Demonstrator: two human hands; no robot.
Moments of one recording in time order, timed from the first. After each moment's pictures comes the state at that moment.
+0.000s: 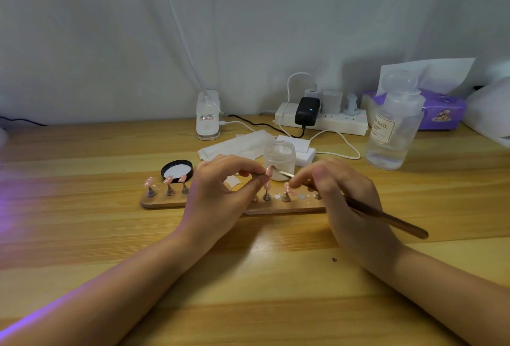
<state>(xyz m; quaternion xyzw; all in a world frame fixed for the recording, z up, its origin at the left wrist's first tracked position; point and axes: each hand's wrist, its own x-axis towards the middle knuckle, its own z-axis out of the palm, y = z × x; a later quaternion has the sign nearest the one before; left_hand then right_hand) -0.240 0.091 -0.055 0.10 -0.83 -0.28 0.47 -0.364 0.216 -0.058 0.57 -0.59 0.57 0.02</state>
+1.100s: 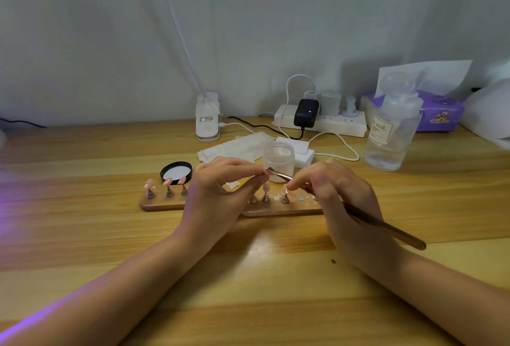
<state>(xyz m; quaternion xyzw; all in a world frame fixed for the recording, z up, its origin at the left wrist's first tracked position) -0.242 0.085 -0.061 0.06 -0.82 -0.27 0.50 -0.365 0.214 -0.059 0.59 -0.58 0.56 0.07</state>
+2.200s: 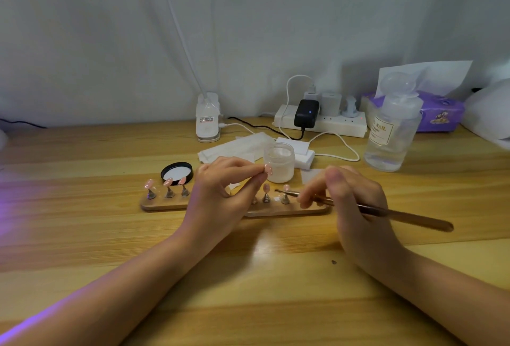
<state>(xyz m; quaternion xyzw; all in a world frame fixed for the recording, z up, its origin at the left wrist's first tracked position) -0.243 0.089 -0.063 0.11 -0.82 -0.29 0.48 -0.364 0.218 -0.058 0.58 -0.55 0.60 0.06</state>
